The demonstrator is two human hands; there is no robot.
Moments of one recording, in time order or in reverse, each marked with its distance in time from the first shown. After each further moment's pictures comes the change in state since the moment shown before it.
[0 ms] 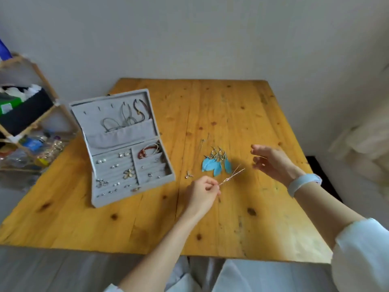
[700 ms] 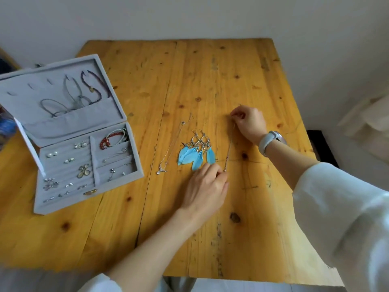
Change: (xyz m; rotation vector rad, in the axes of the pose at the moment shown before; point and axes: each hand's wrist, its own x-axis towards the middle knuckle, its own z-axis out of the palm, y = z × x) left_hand 0.042 -0.016 0.071 0.759 0.034 0.687; right_hand 0.131 0.009 -0.011 -1.031 0.176 -0.537
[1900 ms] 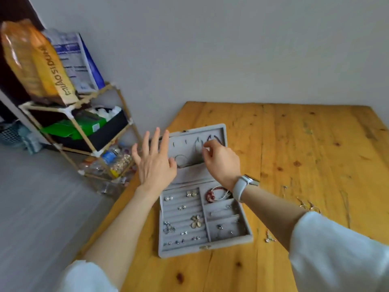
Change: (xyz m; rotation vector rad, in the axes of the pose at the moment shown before) left_hand -0.015 -0.261 -0.231 0.590 0.289 -0.565; right_hand -0.024 -0.297 0.129 0.070 -0.038 -0.400
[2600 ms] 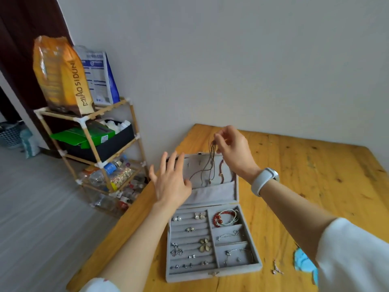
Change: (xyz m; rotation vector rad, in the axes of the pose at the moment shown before) left_hand 0.004 0.001 -0.004 -0.113 -0.152 -0.093; right_hand 0.051 -0.045 -0.045 0.414 0.066 -0.094
